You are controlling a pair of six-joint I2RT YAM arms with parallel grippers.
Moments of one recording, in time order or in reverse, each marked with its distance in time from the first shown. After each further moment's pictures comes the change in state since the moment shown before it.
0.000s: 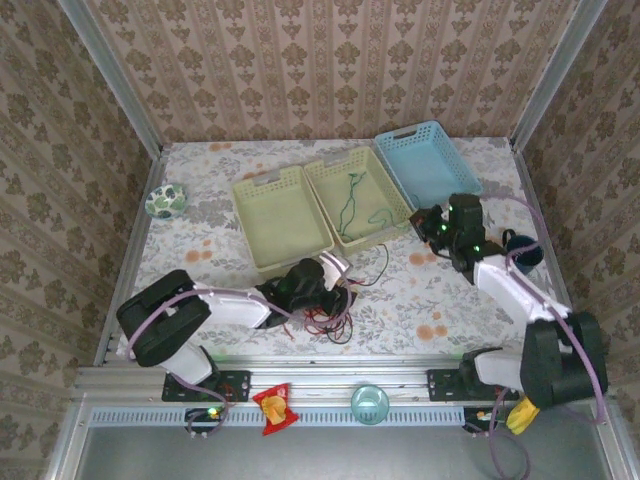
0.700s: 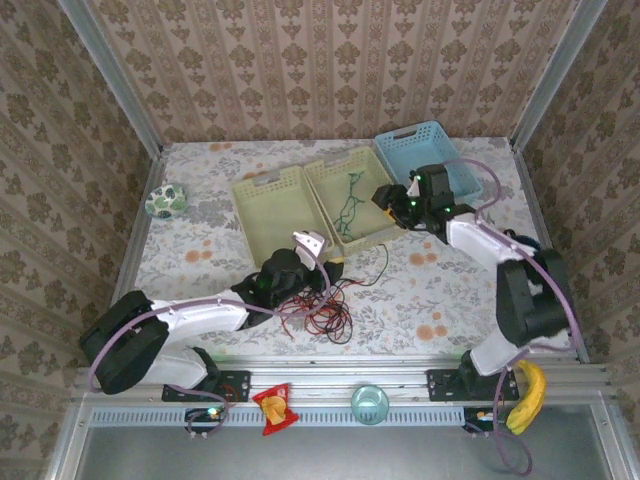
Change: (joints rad) left arm 0.063 -0.206 -0.028 0.034 -0.170 -0.026; right arm 0.095 0.275 0.283 -0.118 -0.111 -0.187
